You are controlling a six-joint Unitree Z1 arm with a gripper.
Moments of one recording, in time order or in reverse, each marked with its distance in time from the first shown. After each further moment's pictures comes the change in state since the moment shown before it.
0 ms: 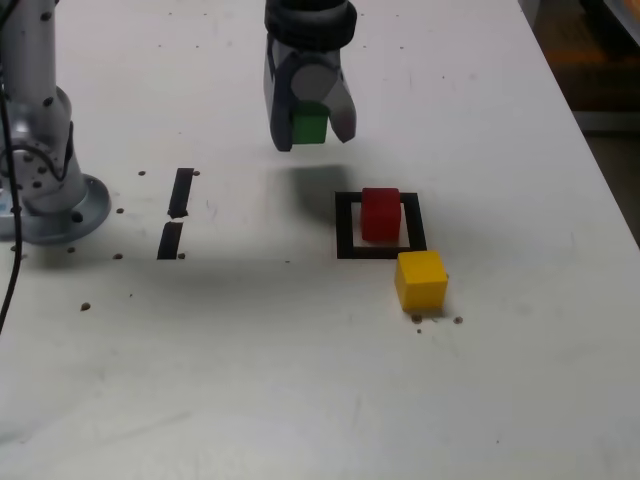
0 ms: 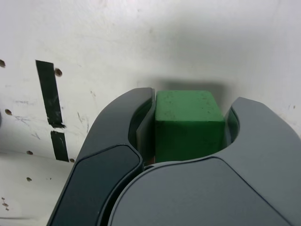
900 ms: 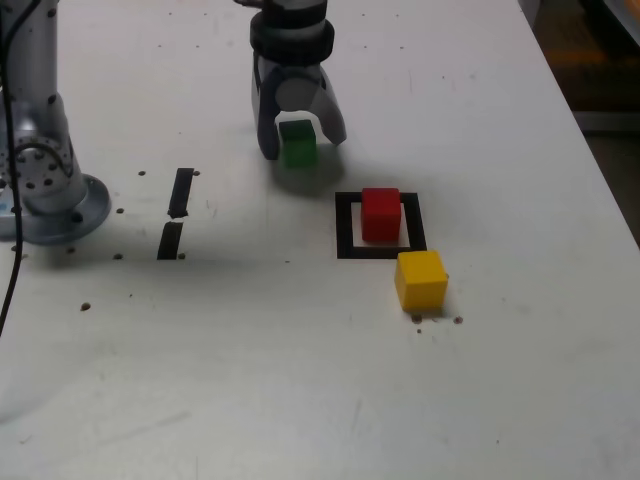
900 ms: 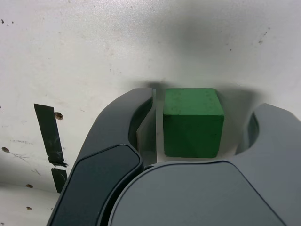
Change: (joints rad) arm 0.151 0.018 0.151 -0.166 -0.014 0.137
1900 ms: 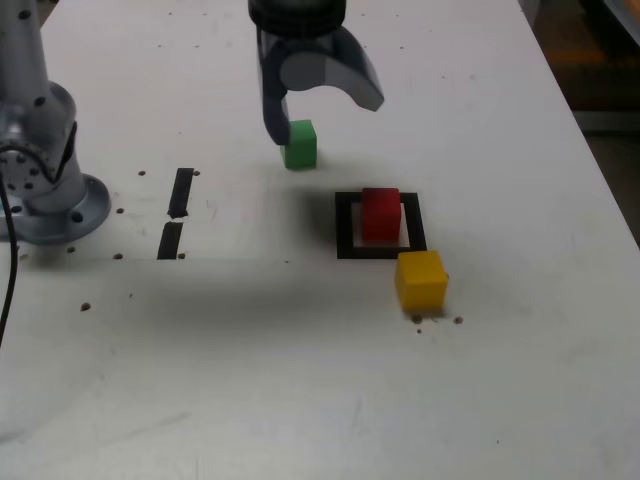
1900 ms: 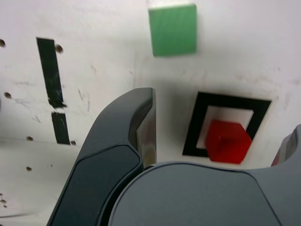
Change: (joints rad) arm -0.286 -0.122 -0.173 0.216 0.044 -0.244
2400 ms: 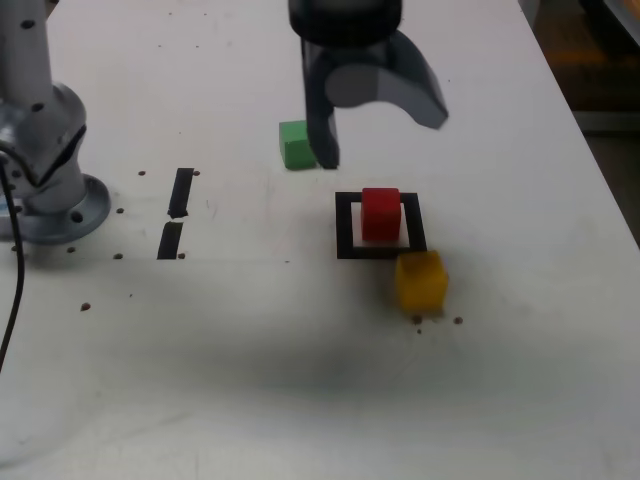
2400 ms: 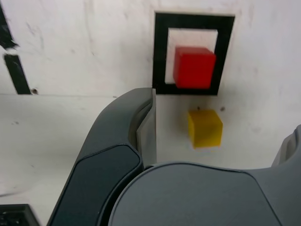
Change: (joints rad) arm -0.259 0.088 -0.243 0.092 -0.006 -0.183
